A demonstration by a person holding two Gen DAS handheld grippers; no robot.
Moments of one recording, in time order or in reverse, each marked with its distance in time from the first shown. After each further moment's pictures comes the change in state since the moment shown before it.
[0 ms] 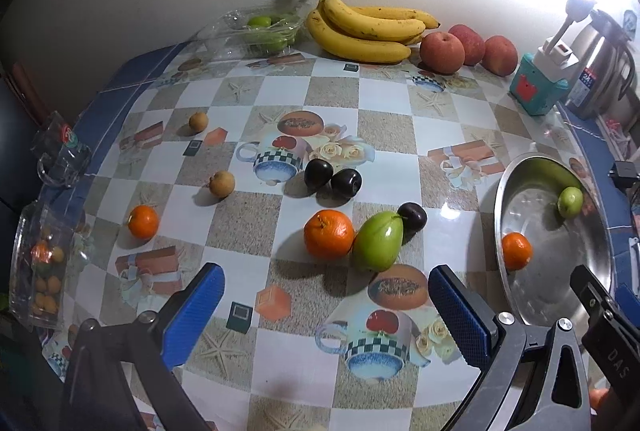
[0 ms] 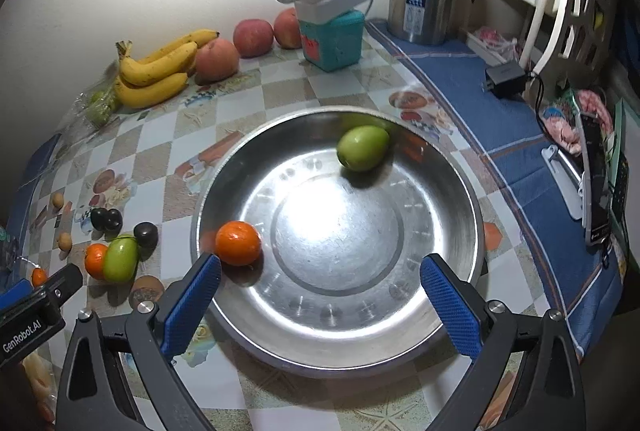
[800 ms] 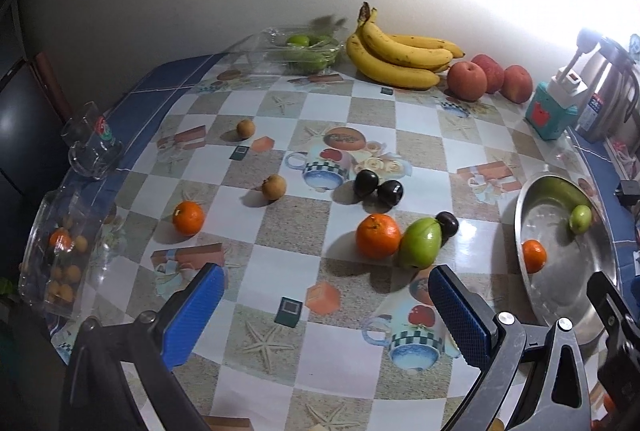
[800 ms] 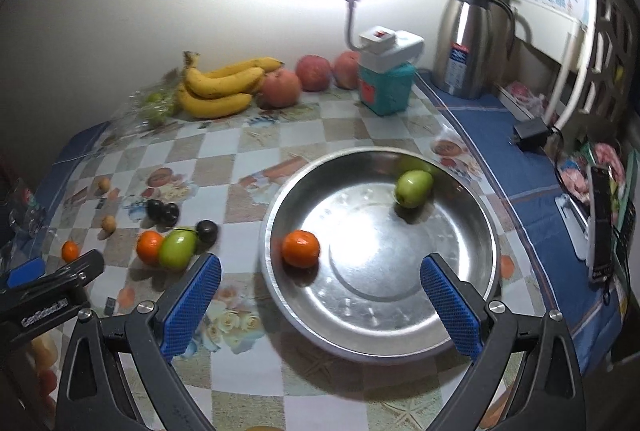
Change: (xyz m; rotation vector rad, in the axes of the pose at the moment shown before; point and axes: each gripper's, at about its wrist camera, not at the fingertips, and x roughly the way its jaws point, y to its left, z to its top) left arm -0.022 0.038 -0.015 -0.058 -0.088 0.047; right arm -0.043 0.035 -0.016 -0.140 -0.146 0.103
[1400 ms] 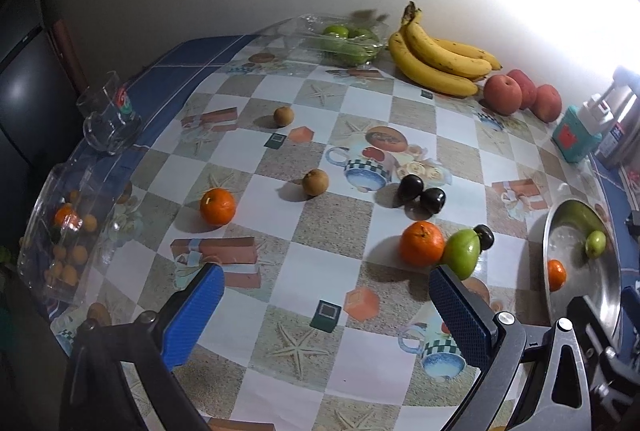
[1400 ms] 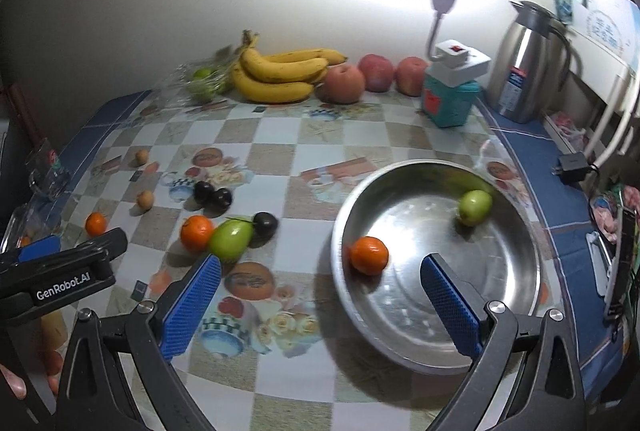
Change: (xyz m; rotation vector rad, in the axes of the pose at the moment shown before) left arm 0.012 0.038 0.005 -0.106 0.035 0.019; right arm 0.009 0.055 0.005 -0.135 0.036 0.079
